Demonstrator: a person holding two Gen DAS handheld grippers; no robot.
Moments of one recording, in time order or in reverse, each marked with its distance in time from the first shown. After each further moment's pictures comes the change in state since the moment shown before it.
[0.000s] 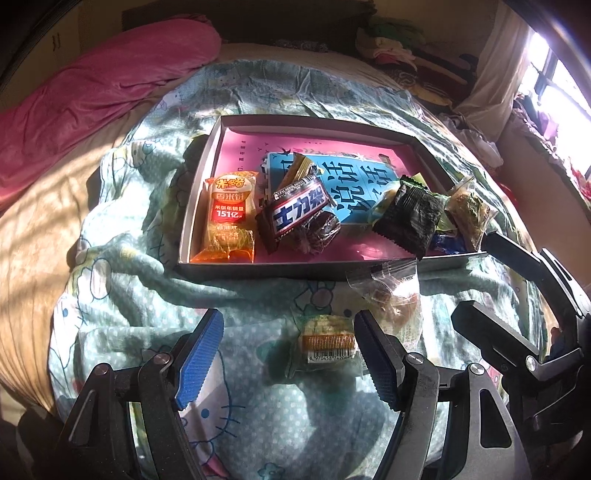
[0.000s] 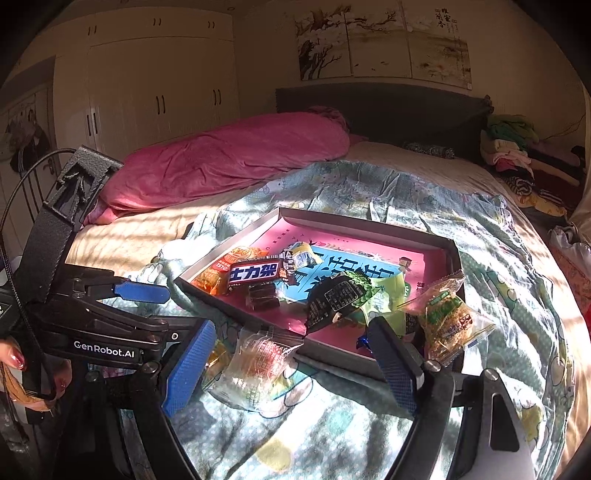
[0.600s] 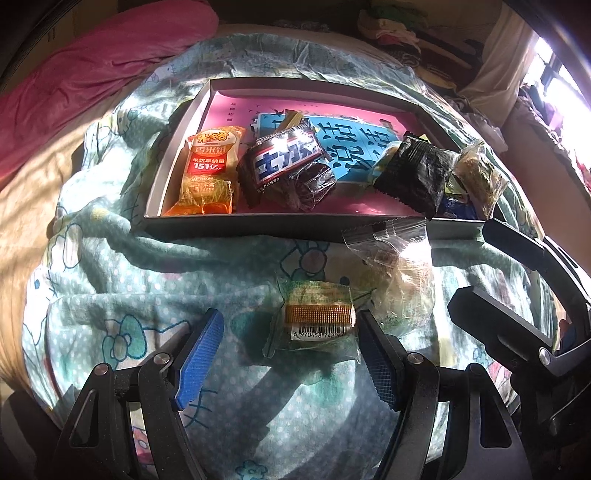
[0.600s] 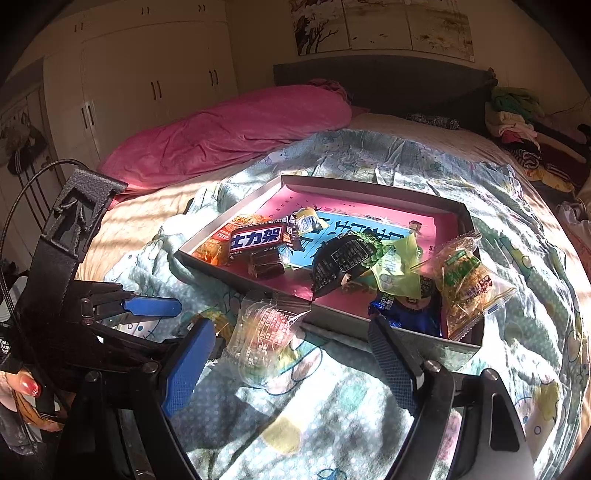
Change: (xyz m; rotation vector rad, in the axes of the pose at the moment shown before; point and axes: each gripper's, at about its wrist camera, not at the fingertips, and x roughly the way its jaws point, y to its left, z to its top) left arm 0.025 -0.010 -0.017 -0.001 0.067 0.012; right arm 0.015 -0.006 -0.012 0.051 0.097 0.037
